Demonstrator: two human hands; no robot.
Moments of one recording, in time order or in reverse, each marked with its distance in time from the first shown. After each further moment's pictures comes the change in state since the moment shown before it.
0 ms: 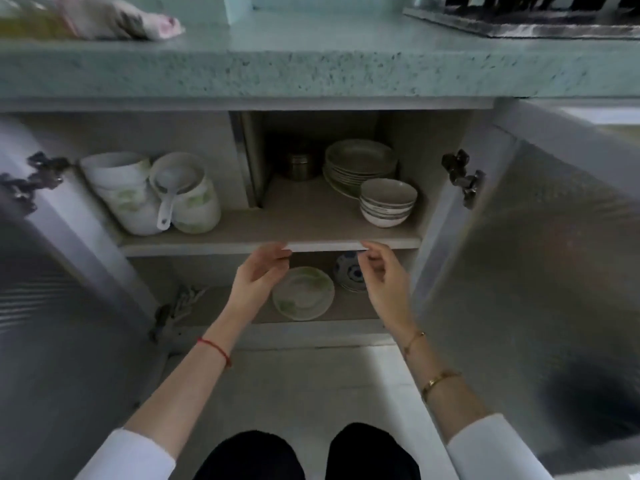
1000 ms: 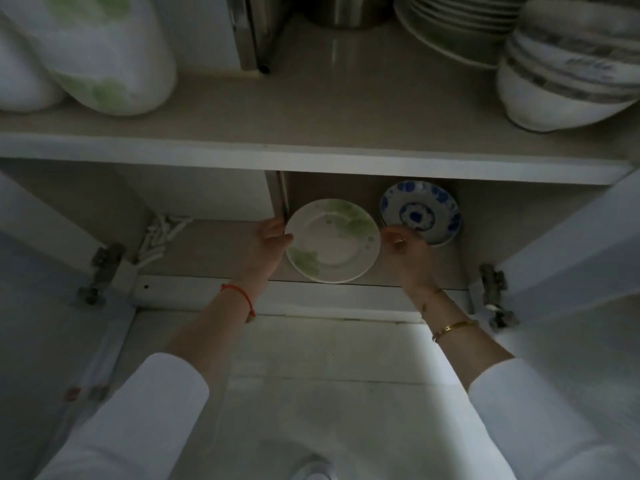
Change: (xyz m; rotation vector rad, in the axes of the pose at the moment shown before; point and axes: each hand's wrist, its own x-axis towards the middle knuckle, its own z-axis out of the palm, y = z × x) left_hand 0.171 -0.289 -0.019 0.246 0.118 -0.428; right_hand 0.074 0.278 0.156 -0.217 -0.152 0.278
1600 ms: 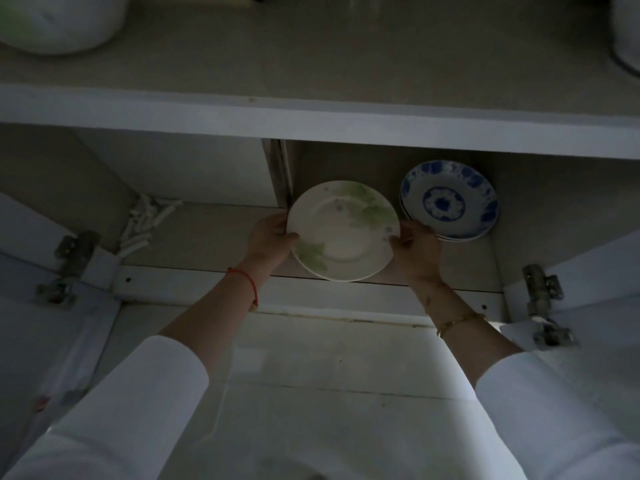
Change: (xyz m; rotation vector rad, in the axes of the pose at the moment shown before) left_hand 0.040 -0.031 0.016 0.245 0.031 0.004; right_hand 0.035 0.043 0.043 -0.232 -0.003 0.064
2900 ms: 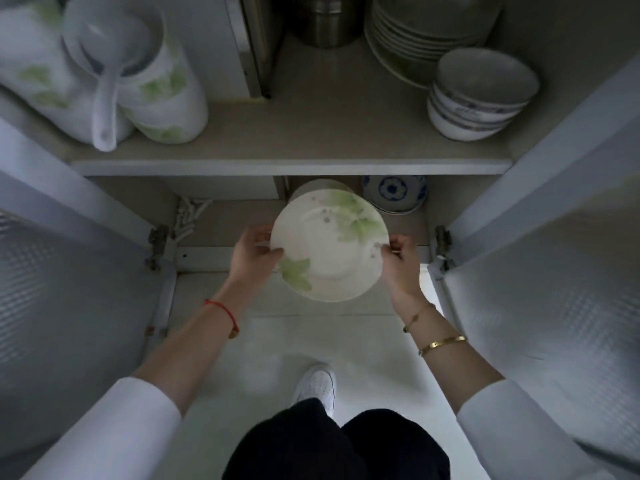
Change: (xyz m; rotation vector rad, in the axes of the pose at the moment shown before) left_hand -0.210 0.096 -0.114 -0.147 0.007 -0.070; right_hand -0.171 -0.110 -0.148 0.471 0.048 0.376
